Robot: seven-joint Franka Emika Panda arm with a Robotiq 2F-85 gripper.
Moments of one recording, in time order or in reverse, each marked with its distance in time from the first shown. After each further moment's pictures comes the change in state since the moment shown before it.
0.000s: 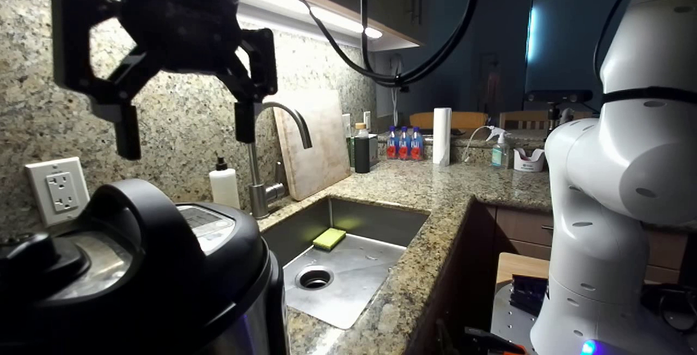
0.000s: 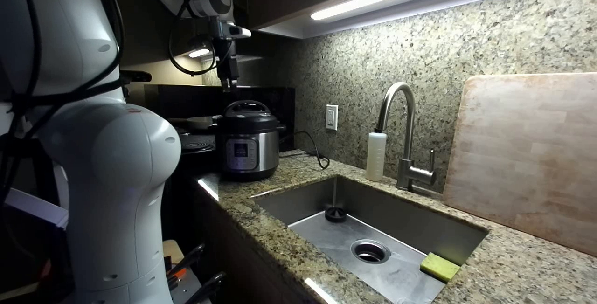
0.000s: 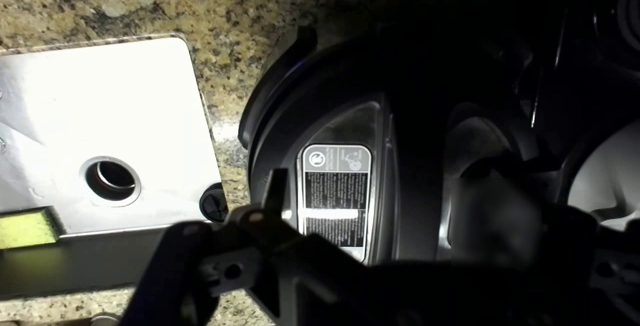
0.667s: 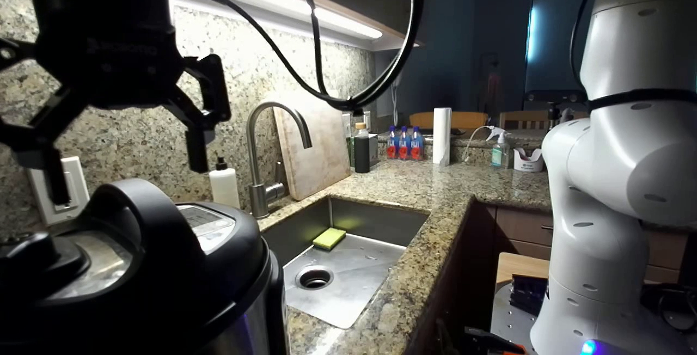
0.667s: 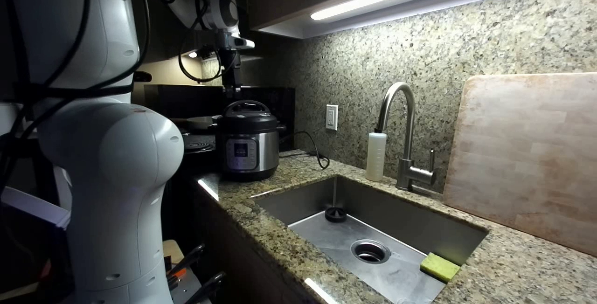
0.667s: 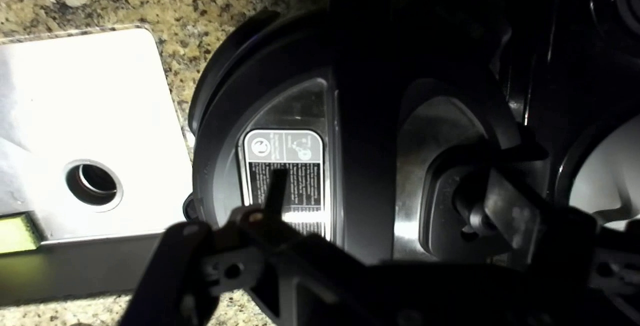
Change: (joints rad) arm 0.051 0.191 -0.007 0.126 -0.096 0.003 0.091
